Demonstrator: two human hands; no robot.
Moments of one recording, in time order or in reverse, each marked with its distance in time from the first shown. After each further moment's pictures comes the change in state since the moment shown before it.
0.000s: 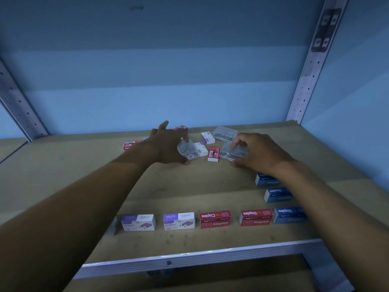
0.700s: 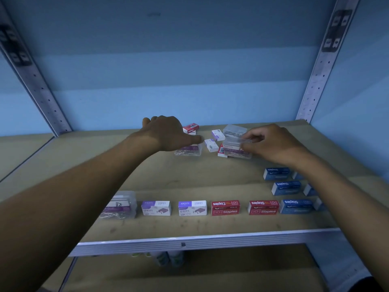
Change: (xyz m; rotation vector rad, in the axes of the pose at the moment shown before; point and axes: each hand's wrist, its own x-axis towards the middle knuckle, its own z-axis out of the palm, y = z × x) left_hand -0.045 0.016 -0.048 0.124 0.090 -0.234; right_hand -0.017 -0.021 -0.025 0.222 0.023 0.070
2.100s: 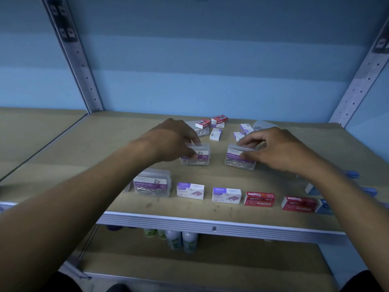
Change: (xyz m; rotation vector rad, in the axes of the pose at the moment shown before) left_hand -0.074 -0.059 0.005 -0.300 -0.048 0.120; right_hand -0.015 -0.052 0.044 -0.113 -0.162 -0.160
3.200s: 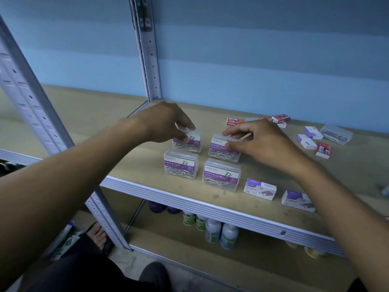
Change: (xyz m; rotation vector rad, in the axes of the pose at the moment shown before) left_hand -0.070 -0.126 -0.054 0.065 0.062 -0.142; right_hand 0.042 -0.132 0.093 0.167 -0.053 -0.240
